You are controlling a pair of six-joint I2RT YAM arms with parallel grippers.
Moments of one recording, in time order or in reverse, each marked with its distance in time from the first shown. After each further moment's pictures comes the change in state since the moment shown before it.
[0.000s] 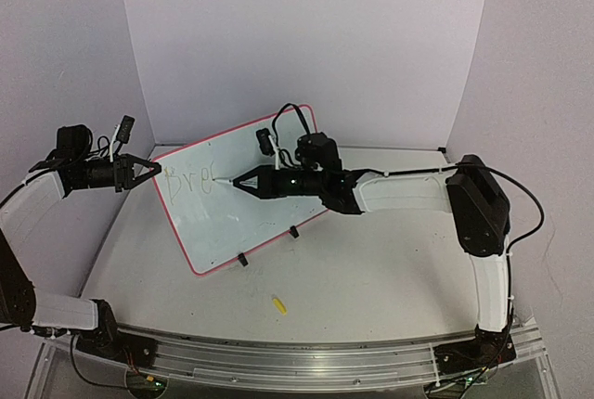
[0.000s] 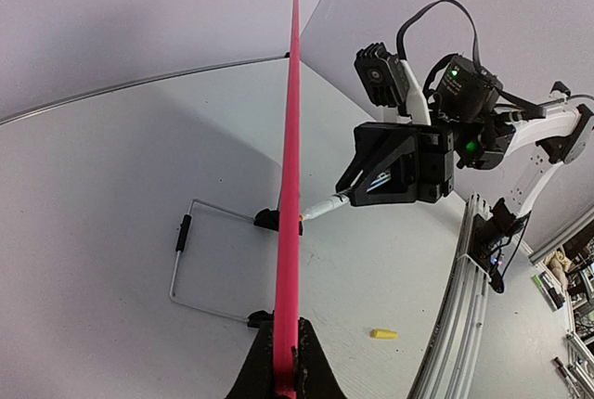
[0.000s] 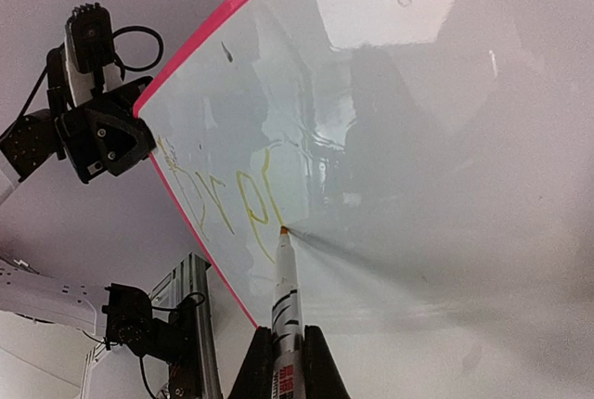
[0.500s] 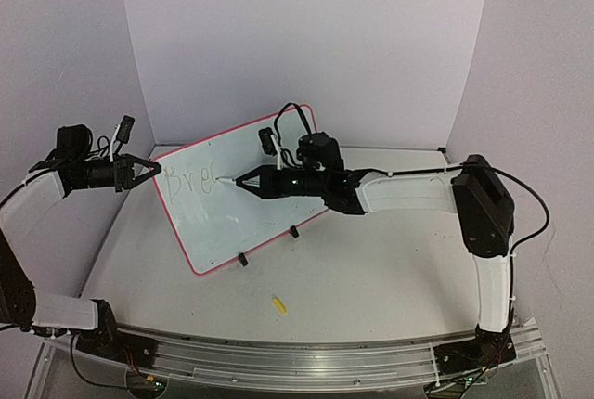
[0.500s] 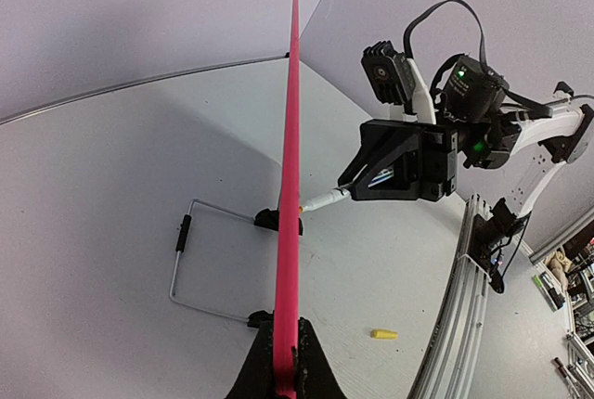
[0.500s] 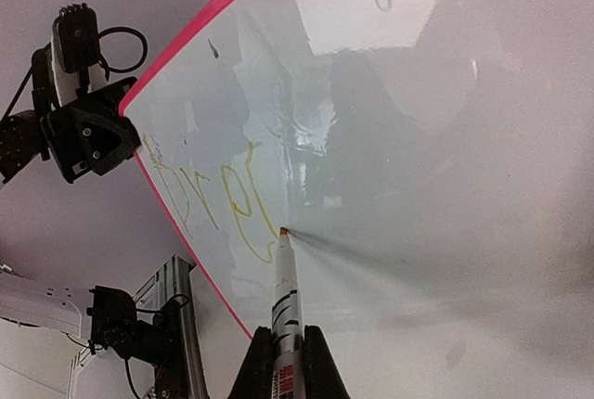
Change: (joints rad) left arm 0.000 0.000 0.000 0.000 -0.001 0.000; right arm 0.005 -0.031 -0.024 -0.021 0.060 -0.023
